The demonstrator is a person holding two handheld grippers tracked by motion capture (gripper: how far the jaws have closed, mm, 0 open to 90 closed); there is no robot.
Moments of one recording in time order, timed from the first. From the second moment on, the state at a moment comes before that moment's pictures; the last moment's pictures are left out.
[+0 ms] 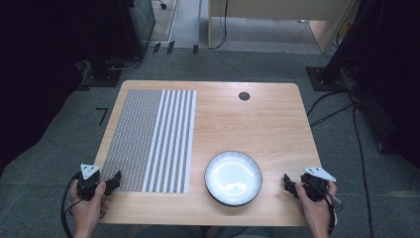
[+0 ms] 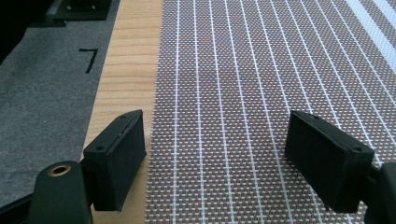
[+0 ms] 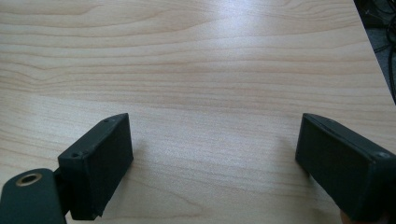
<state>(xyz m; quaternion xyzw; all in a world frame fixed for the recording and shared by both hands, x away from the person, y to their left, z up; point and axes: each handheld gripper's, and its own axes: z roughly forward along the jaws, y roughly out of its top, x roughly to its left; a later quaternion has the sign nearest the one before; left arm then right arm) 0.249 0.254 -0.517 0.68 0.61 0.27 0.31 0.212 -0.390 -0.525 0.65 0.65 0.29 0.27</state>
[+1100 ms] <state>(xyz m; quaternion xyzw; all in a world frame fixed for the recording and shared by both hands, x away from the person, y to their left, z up) 0.244 0.234 -0.491 0.65 0.62 0.28 0.34 0.203 -0.374 -0.494 0.64 0.62 0.36 0.27</state>
